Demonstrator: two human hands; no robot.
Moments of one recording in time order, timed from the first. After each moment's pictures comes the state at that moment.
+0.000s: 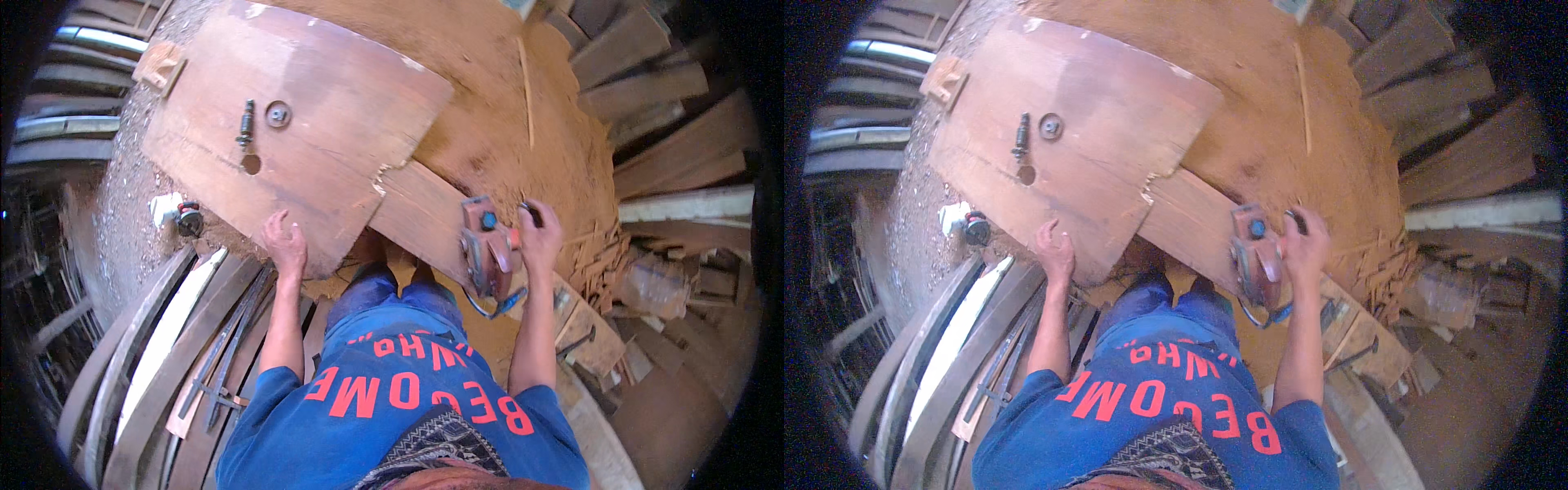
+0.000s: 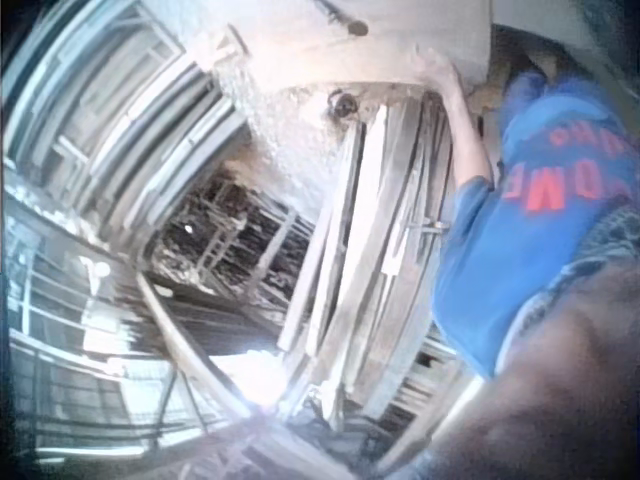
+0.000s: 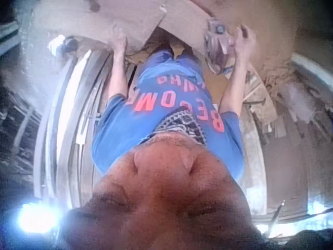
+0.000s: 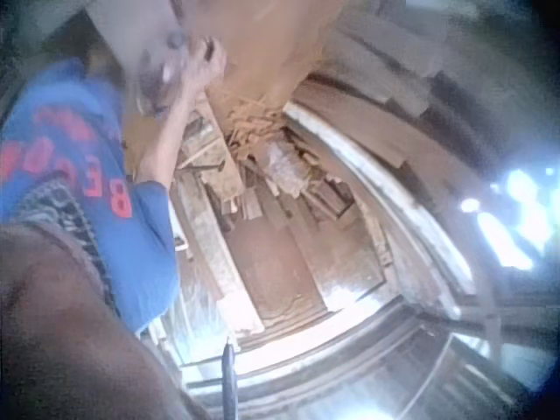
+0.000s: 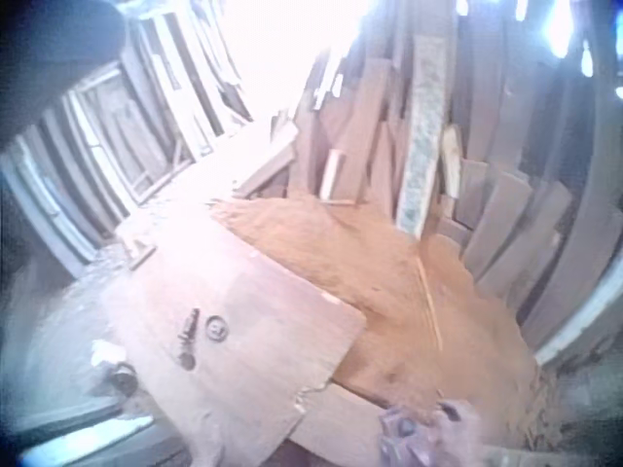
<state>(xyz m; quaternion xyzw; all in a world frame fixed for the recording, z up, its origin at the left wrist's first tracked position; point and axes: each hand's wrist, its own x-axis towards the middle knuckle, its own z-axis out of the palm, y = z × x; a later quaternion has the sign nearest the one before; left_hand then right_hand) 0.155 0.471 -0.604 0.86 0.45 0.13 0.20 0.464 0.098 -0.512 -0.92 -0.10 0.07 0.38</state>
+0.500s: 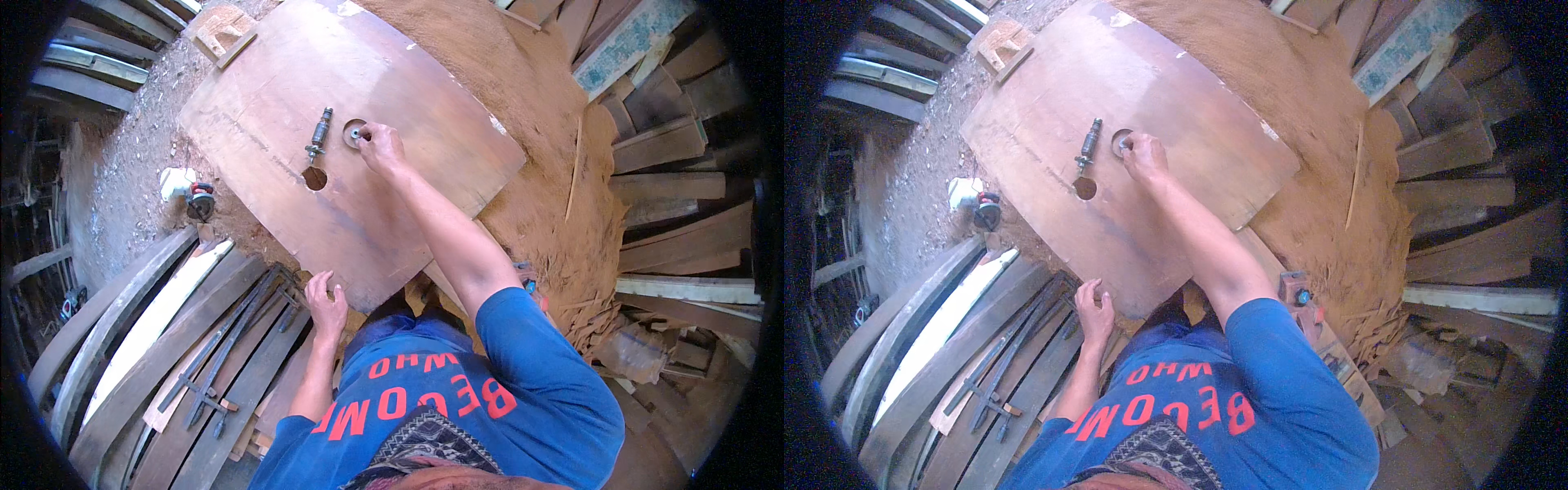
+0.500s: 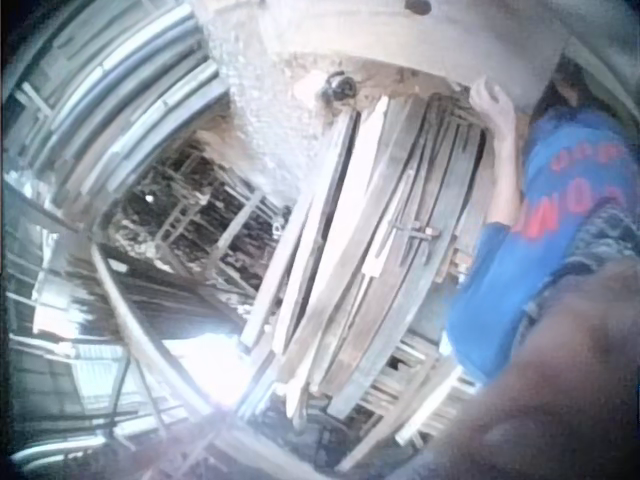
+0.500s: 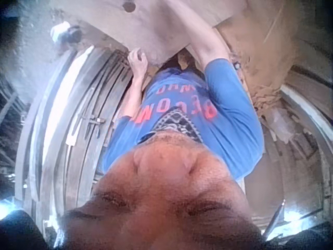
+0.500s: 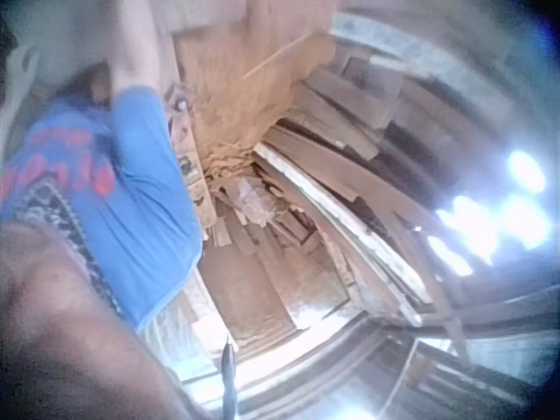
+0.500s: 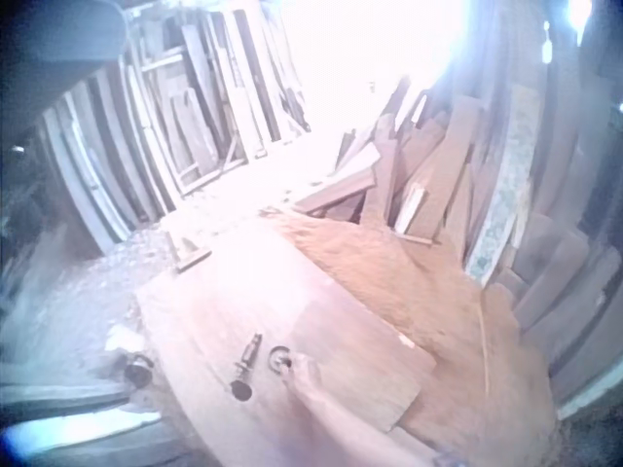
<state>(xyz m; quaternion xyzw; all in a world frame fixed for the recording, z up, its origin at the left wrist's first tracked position) 0.083 0.461 -0.586 0.78 0.54 0.08 0.29 0.412 0.600 -0.635 -0.81 -0.36 0.26 0.38</state>
